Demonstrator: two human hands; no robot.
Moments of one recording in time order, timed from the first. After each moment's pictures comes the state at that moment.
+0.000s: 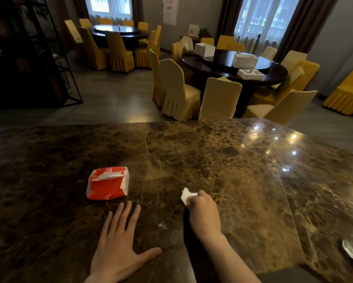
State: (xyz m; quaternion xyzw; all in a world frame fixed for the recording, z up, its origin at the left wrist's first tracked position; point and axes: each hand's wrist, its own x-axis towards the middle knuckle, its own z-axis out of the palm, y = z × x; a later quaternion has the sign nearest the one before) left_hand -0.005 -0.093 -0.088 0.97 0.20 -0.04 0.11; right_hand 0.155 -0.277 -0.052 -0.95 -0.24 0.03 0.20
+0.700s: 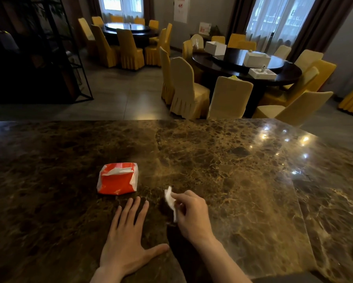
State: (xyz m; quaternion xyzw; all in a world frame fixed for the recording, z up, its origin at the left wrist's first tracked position) left_hand -0.006 -0.092 -0.089 0.97 0.20 -0.03 0.13; right_hand 0.127 -0.247 -0.041 -0.87 -0.31 0.02 0.38
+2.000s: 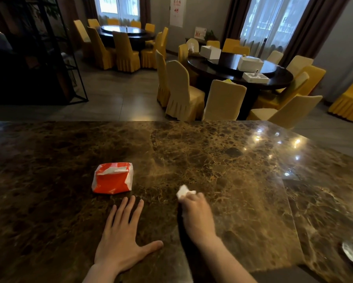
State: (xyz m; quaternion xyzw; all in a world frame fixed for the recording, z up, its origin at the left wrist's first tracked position) left_hand -0.007 -0.091 -0.094 0.97 0.20 -0.02 0.13; right_hand 0.138 -0.270 -0.062 -0.92 -0.32 -0.03 0.23
